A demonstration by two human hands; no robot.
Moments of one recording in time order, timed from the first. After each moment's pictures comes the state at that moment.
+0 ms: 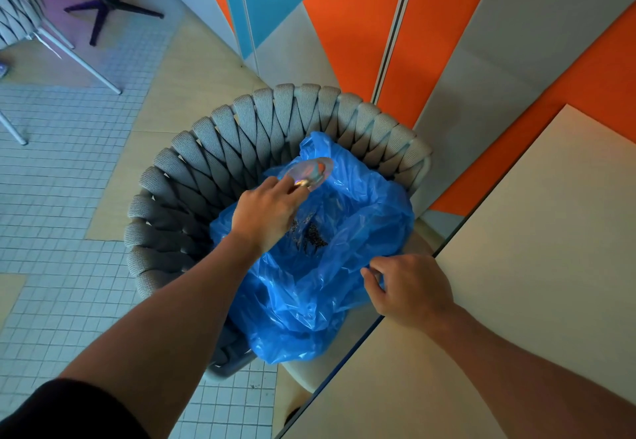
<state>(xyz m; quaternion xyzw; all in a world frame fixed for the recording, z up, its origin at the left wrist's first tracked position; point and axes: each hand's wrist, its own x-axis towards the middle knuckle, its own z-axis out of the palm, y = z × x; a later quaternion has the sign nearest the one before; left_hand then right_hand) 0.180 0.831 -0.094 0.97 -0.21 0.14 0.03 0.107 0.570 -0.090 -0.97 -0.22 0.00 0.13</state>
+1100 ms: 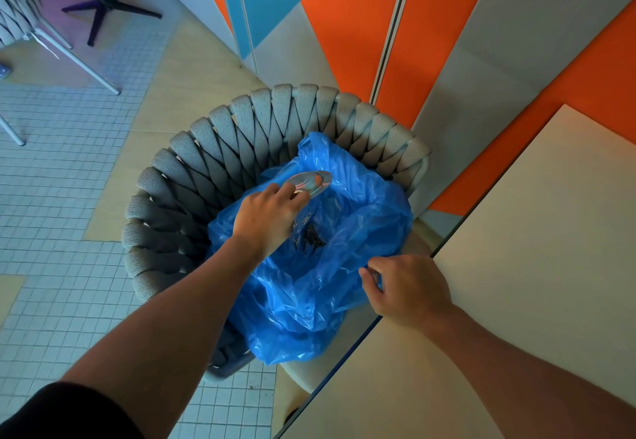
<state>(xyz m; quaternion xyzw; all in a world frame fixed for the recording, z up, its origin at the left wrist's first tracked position) 0.175 0.822 -0.093 0.98 -0.19 0.09 -0.02 0.106 0.570 -0.092 -0.97 -0.22 -0.01 0.13</state>
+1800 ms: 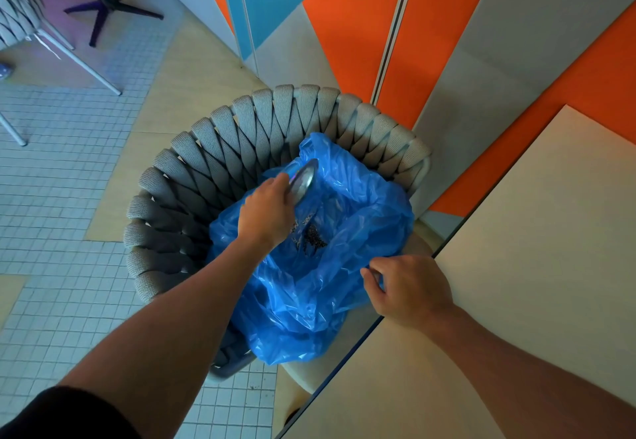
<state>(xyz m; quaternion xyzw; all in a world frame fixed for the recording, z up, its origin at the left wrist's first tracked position) 0.185 0.818 -0.103 0.97 0.02 0.06 0.24 0.106 0.569 -0.094 -0.97 -0.22 -0.01 0.12</state>
